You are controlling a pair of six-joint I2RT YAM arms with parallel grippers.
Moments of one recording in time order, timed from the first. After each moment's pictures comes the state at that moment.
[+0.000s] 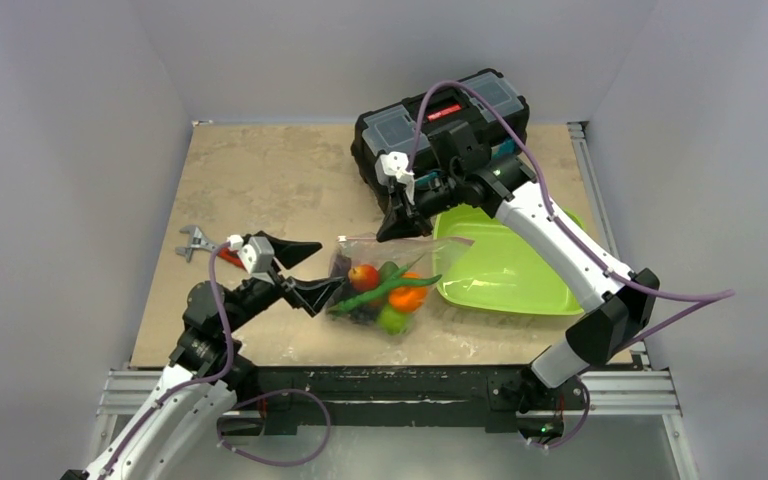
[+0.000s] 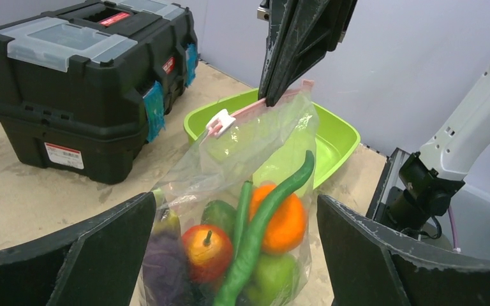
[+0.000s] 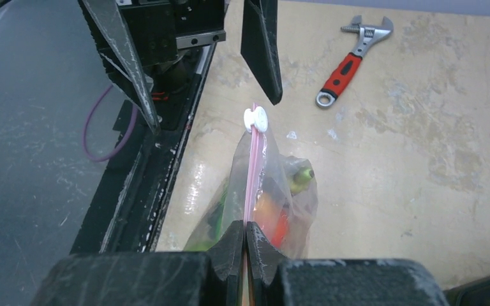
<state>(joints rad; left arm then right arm) -0.49 0.36 0.36 0.19 0.42 -0.32 0.64 1.56 1.66 -0.92 -0.94 -0.68</state>
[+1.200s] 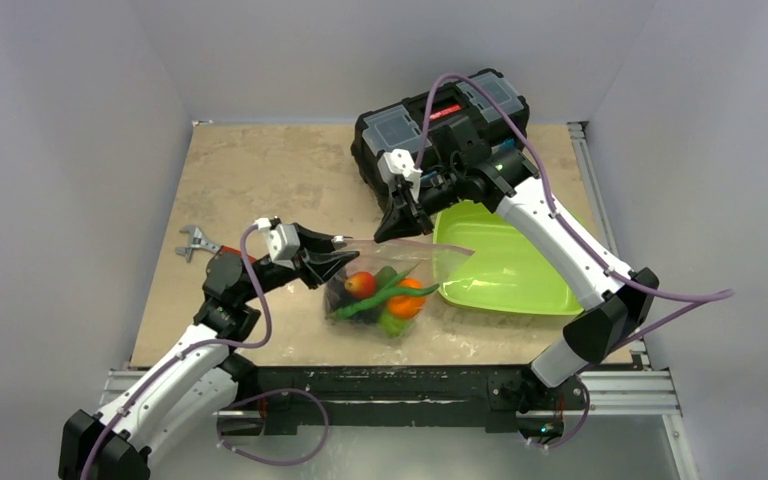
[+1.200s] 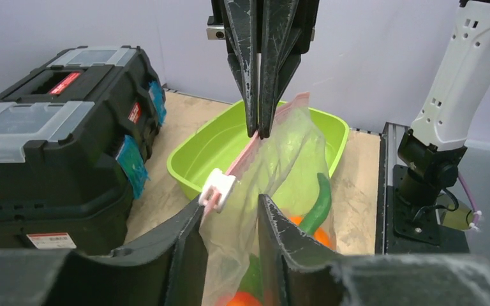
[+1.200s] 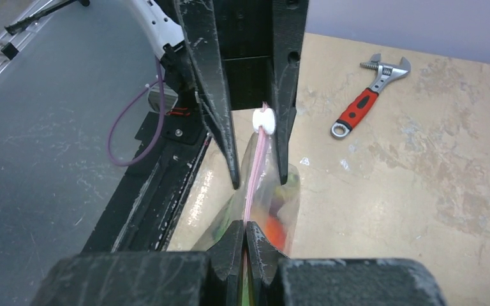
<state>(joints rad) -0.49 0.71 0.42 0.56 0.64 -0.18 0.63 1.58 1.73 -0.99 -1.06 -0.77</state>
